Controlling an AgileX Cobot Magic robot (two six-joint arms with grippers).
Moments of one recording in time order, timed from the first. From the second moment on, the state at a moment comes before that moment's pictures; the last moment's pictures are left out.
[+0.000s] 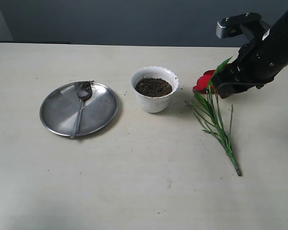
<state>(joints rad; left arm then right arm) 0.15 0.01 -0.01 0.03 0.34 -0.07 0.36 1.61 -1.14 0.19 0.84 -0.34</state>
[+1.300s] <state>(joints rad) 0.15 0.01 -0.01 0.03 0.34 -0.07 0.36 1.81 -1.14 0.25 0.65 -0.30</state>
